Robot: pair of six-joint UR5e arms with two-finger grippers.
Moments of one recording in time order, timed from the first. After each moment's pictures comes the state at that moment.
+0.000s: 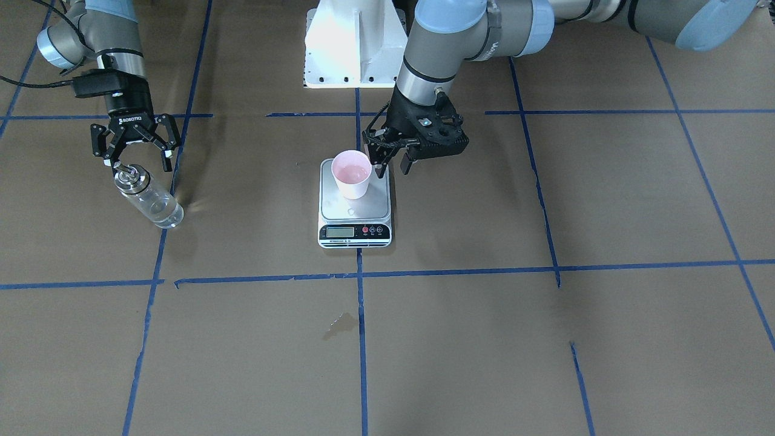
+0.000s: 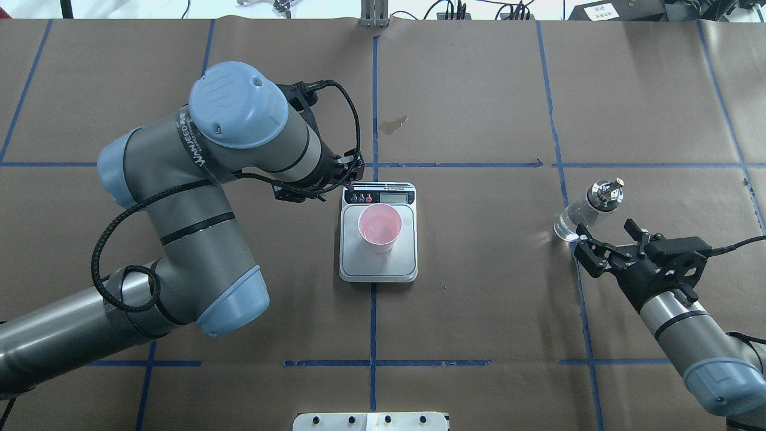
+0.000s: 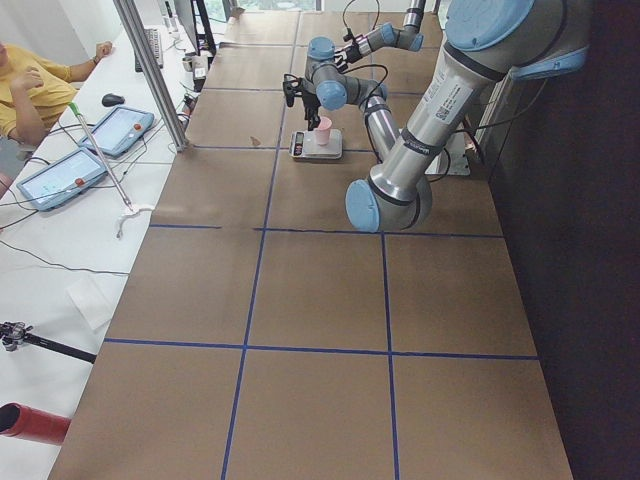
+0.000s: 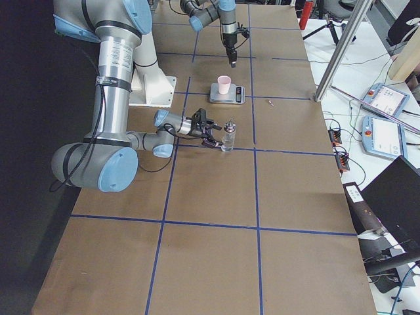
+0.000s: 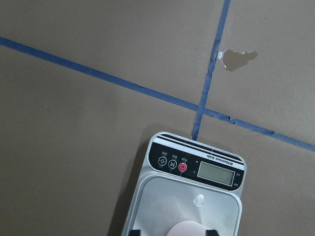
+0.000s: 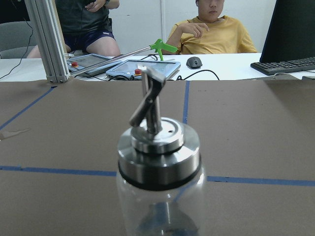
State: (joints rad) left arm -0.60 -2.29 -1.77 -1.63 -1.90 -1.52; right arm 0.20 -1.79 1.81 -0.48 0.66 1.20
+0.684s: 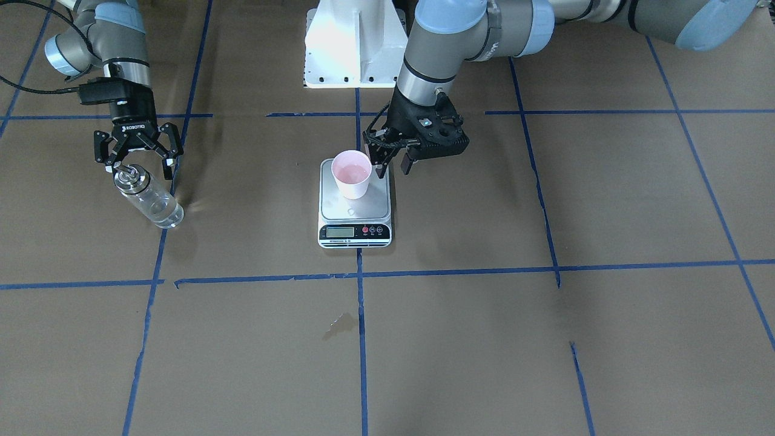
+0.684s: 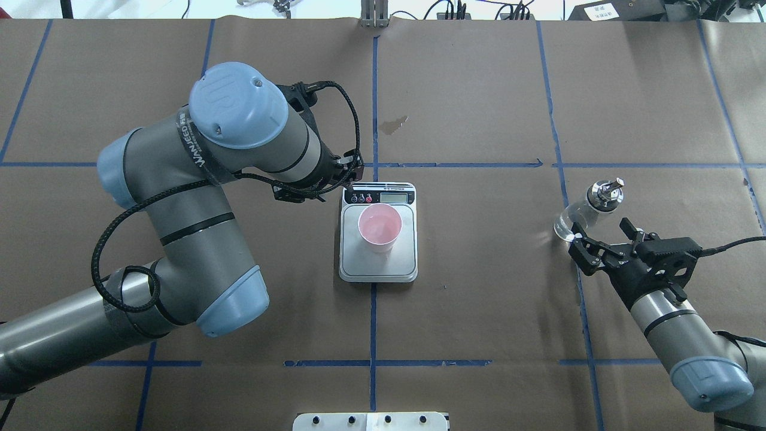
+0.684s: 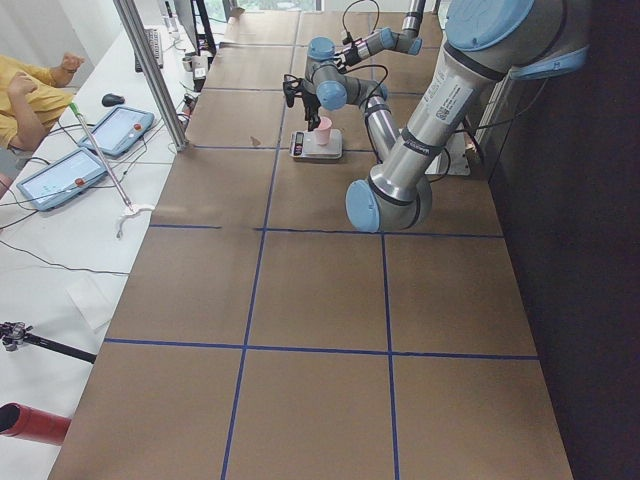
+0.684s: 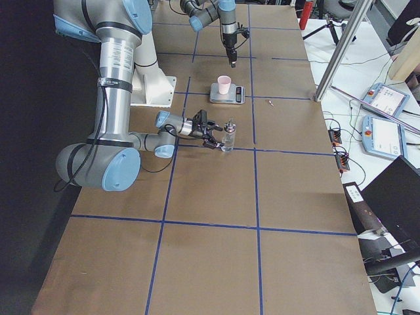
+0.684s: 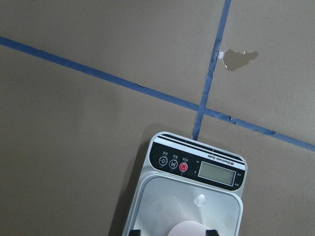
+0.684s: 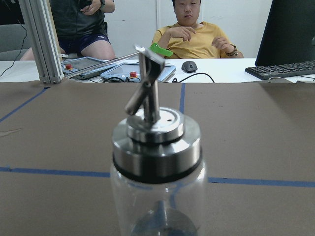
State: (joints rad) left arm -0.60 -2.29 -1.77 -1.62 -1.90 -1.52; right arm 0.20 -1.76 1.78 -0.49 0.65 1.20
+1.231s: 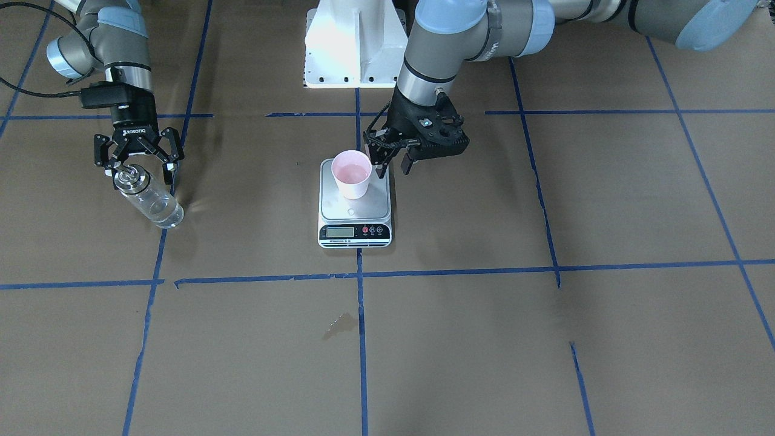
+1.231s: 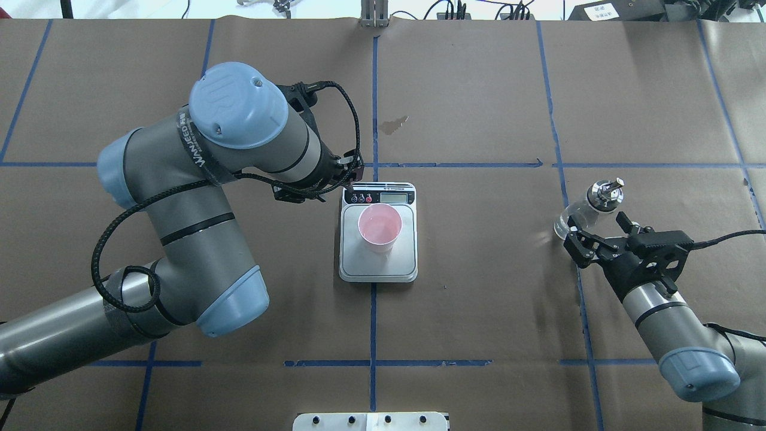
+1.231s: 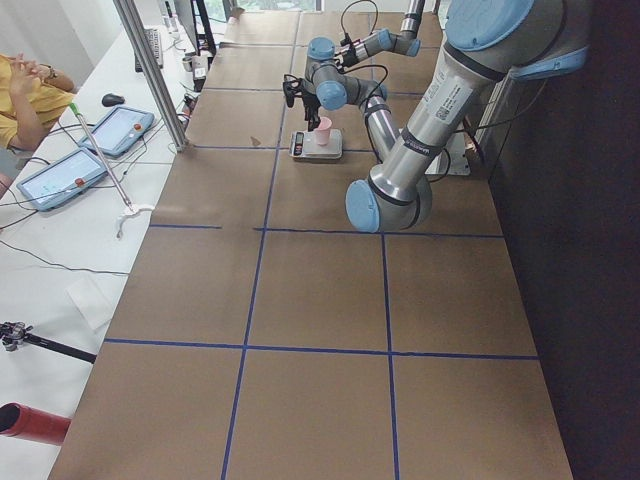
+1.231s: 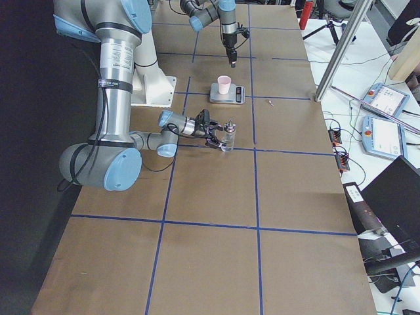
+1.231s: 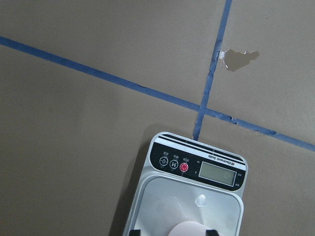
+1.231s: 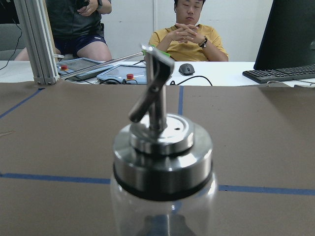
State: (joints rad) left arm -0.60 -2.29 -1.77 -1.62 -1.90 -1.52; right arm 0.23 -1.72 1.76 -0.51 0.66 1.19
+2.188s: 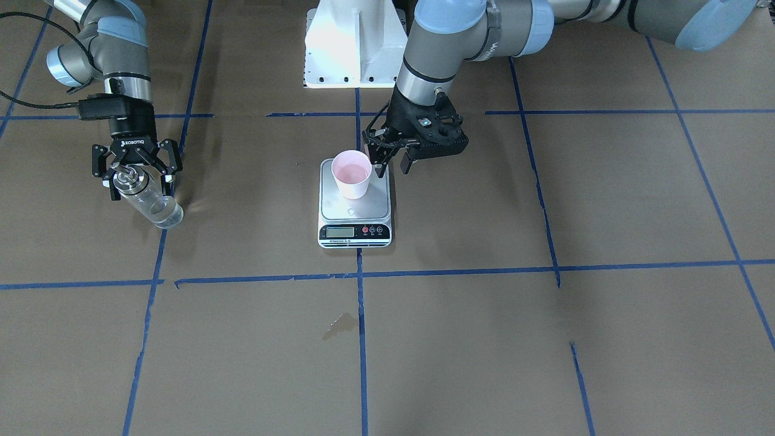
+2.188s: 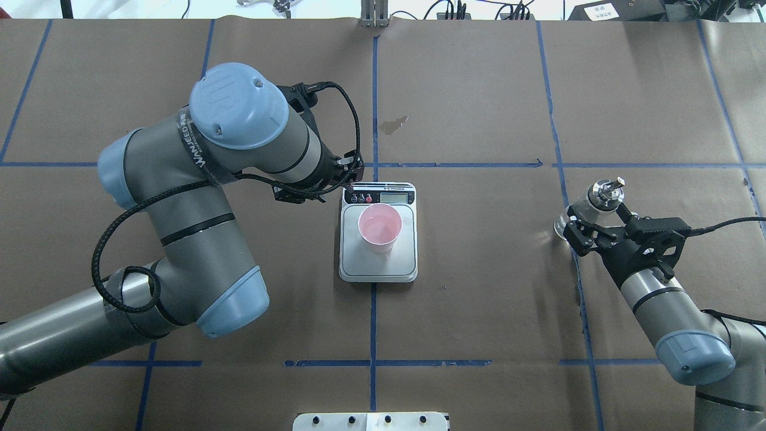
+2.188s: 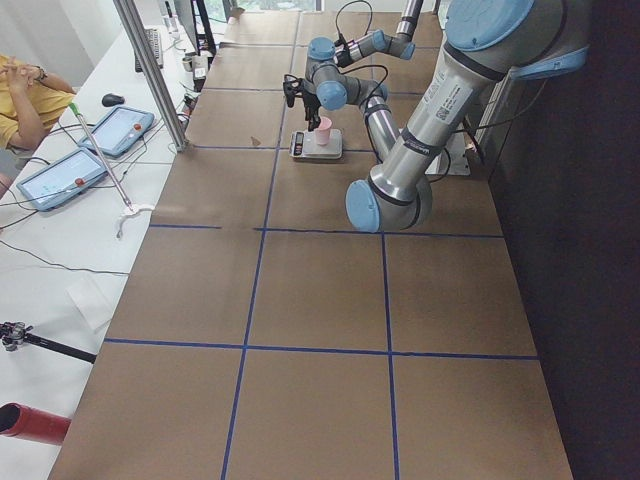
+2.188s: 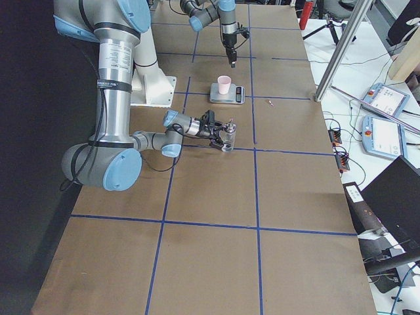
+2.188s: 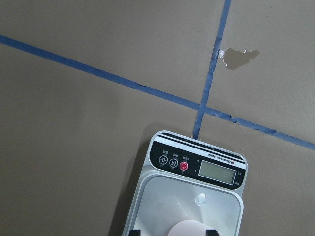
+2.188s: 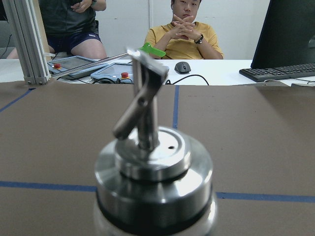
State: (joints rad) left arm -0.60 -2.29 -1.77 -1.62 -1.90 -1.52; right arm 0.28 -1.70 1.74 -0.51 0.71 1.18
